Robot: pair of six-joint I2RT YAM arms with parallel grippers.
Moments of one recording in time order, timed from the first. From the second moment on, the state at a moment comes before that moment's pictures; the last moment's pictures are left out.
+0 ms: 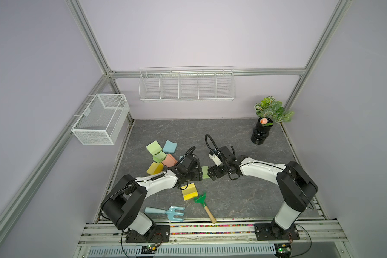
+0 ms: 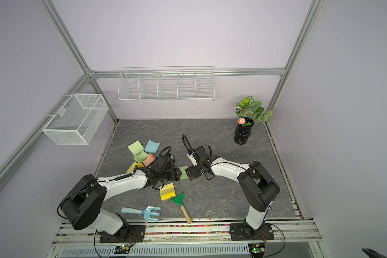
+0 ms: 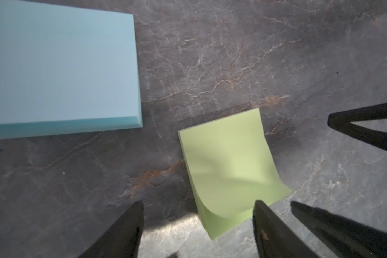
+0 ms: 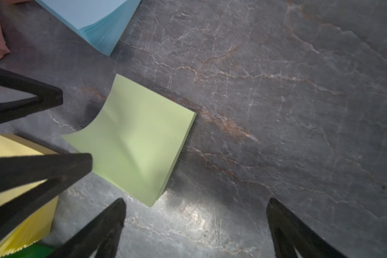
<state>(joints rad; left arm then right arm) -0.74 1.53 0.75 -0.18 -0.02 -0.62 0.73 1.74 1.03 -0.35 -0.09 0.16</state>
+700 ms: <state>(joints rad) -0.74 1.53 0.76 -0.19 -0.04 -0.62 0.73 1.79 1.07 -0.35 -0.11 0.16</state>
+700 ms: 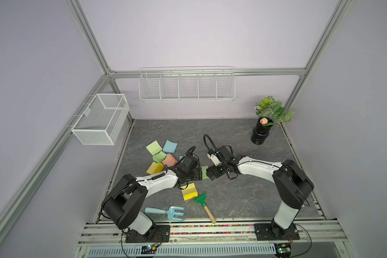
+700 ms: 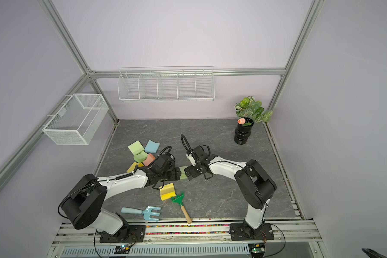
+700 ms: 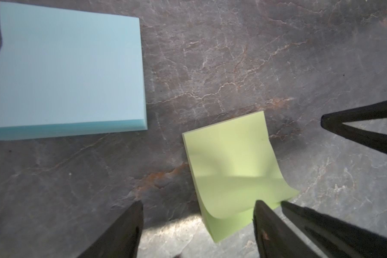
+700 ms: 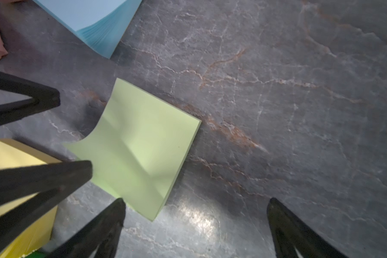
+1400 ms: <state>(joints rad) -0.74 1.46 0.74 -0.20 -0.10 -0.63 0.74 1.87 1.19 -0.39 -0.04 0.08</state>
